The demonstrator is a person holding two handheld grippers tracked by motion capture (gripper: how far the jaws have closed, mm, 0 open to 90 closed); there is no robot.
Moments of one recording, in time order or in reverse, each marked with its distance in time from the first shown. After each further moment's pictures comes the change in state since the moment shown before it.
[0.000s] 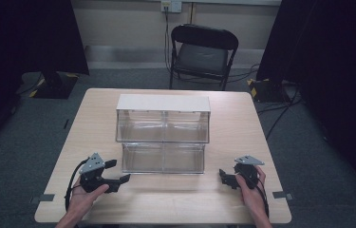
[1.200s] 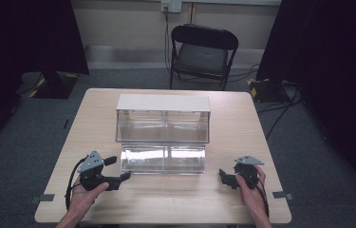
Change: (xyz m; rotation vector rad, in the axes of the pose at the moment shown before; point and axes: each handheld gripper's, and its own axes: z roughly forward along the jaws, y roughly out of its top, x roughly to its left) left arm -0.004 0.010 -0.003 -0.056 0.008 -0.013; right arm 0.000 0.000 0.000 0.000 0.000 0.000
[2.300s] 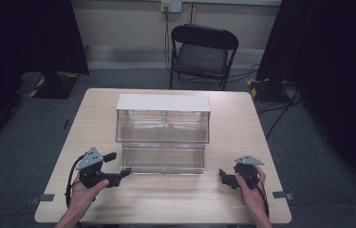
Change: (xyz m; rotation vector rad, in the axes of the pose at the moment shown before) left arm -0.002 0.013 -0.003 -0.033 0.016 -0.004; right arm 0.000 0.000 0.000 0.000 0.000 0.000
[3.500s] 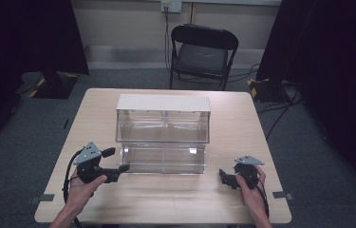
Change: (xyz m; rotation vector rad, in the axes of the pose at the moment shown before) left arm 0.001 0.017 -0.005 -0.010 0.005 0.015; right arm 0.000 0.000 0.000 0.000 0.000 0.000
